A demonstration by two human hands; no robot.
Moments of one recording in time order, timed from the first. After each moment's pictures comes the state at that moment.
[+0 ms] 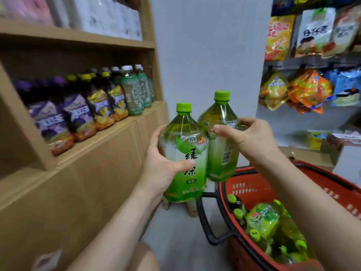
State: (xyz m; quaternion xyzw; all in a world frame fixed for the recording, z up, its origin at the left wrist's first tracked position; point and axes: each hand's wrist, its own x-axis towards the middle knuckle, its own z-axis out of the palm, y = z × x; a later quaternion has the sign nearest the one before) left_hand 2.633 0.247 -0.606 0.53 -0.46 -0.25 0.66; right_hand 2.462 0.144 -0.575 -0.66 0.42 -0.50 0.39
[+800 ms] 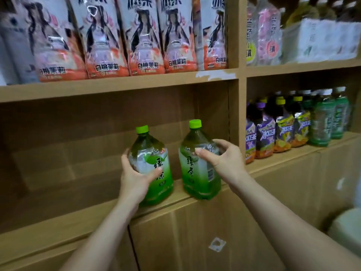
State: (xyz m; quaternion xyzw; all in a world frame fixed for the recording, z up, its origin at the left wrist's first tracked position) left_hand 2.858 0.567 -0.562 0.75 -0.11 0.18 0.63; right_hand 2.804 0.353 -0.540 -0.75 0.04 -0.28 0.60
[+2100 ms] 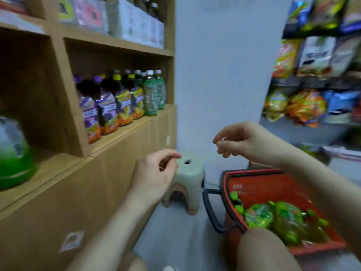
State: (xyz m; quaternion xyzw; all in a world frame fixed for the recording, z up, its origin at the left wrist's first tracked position) left_hand 2.684 0.333 -0.604 0.62 -0.57 -0.05 0.54; right_hand 2.483 0.229 -0.523 -0.87 0.32 -0.24 0.29
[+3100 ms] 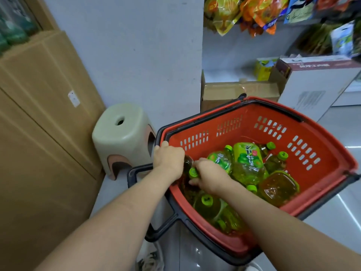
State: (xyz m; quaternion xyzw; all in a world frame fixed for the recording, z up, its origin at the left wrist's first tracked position) left_hand 2.528 0.030 -0.807 0.70 -0.71 0.01 -0.10; right_hand 2.401 0.036 -0.846 -0.80 0.56 -0.04 0.21
